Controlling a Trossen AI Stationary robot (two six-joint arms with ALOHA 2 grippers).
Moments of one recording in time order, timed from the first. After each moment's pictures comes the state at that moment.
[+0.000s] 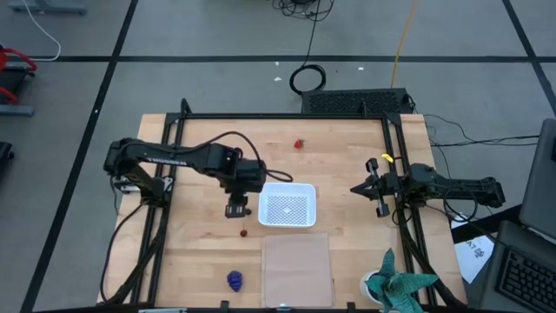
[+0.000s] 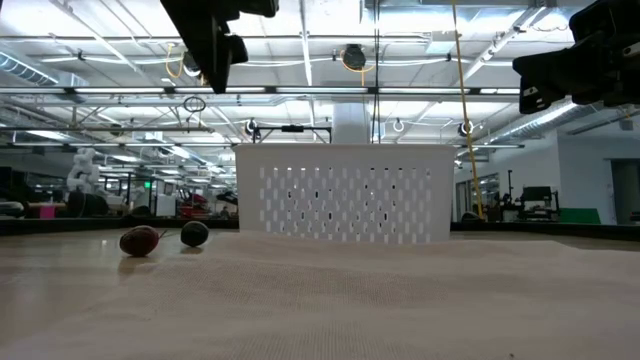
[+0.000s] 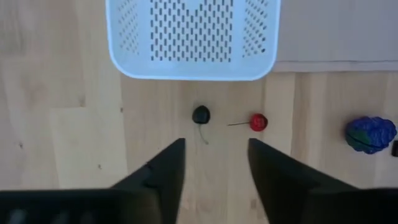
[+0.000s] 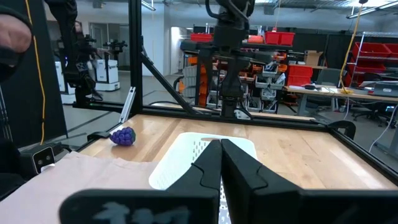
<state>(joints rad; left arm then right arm) -0.05 1.64 1.53 -1.22 0.10 -0.06 -0.03 0.01 0.02 0.08 -0.18 -0.04</state>
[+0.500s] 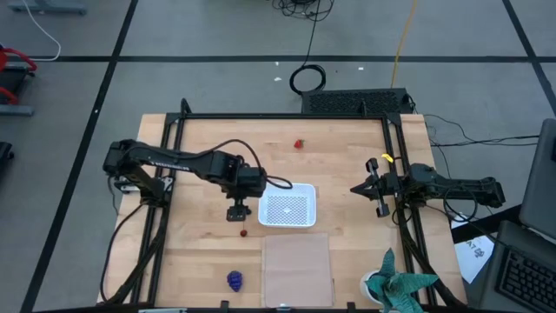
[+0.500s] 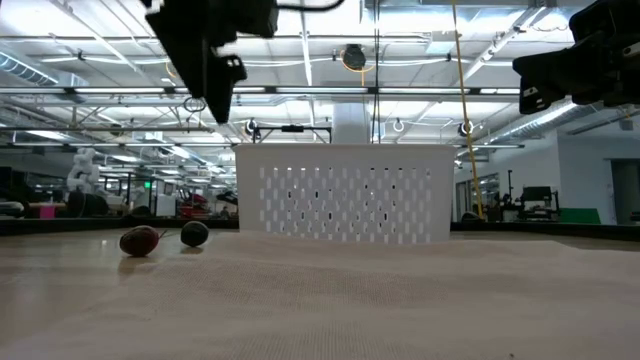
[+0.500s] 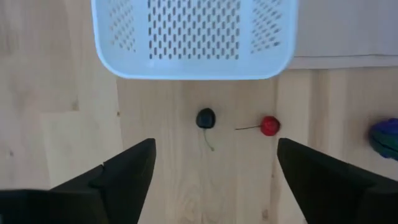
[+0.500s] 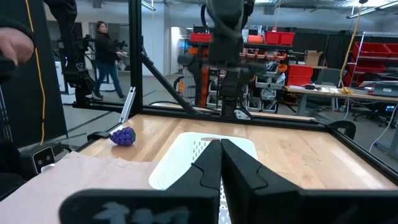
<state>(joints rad) -0.07 1.64 1.40 -1.10 0.07 -0.06 -0.03 0.01 0.02 0.08 -0.18 -0.04</state>
